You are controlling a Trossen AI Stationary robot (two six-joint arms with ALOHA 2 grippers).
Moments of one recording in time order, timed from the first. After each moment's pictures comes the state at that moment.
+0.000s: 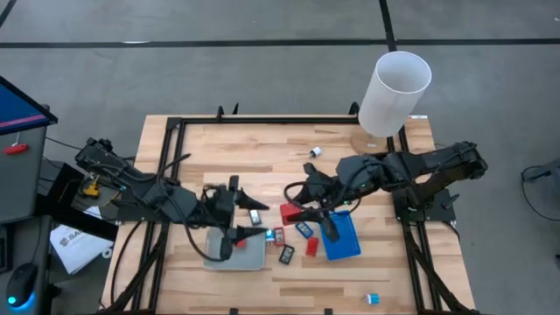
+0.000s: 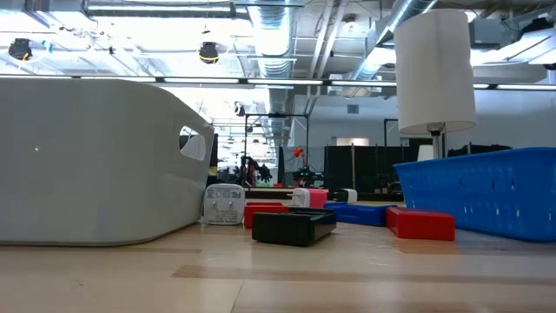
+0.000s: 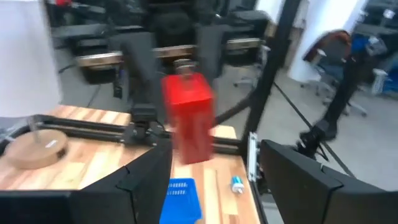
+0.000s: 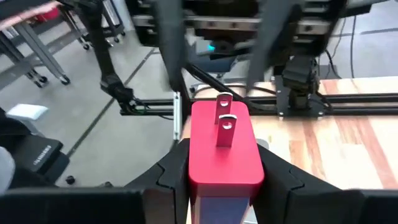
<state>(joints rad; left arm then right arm) -0.52 1.32 1.33 -0.13 -0.50 -0.23 0.28 1.51 1.65 -0.49 -0.01 0.21</state>
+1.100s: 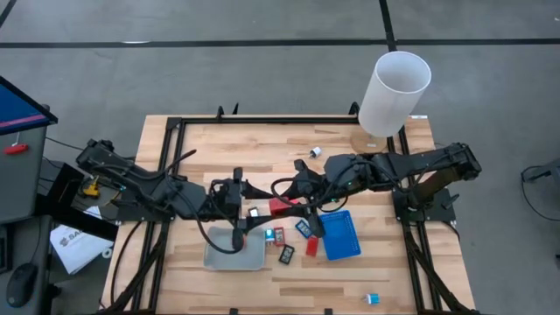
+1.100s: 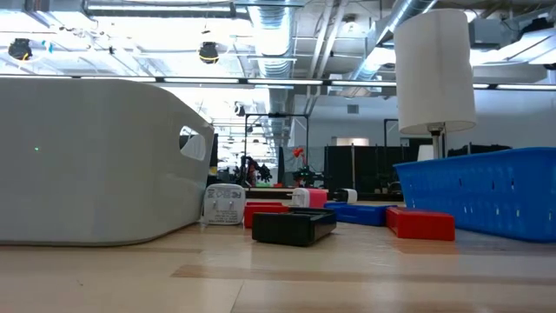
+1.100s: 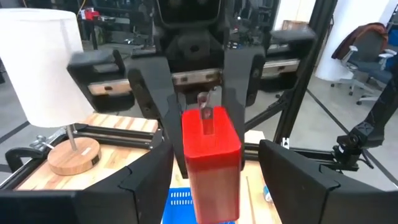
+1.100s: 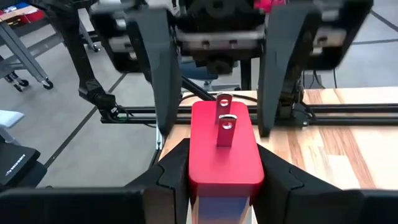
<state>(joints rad) -0.46 1.35 1.33 -0.11 -0.54 -0.17 0.26 1.56 1.65 -0.41 0.00 0.18</state>
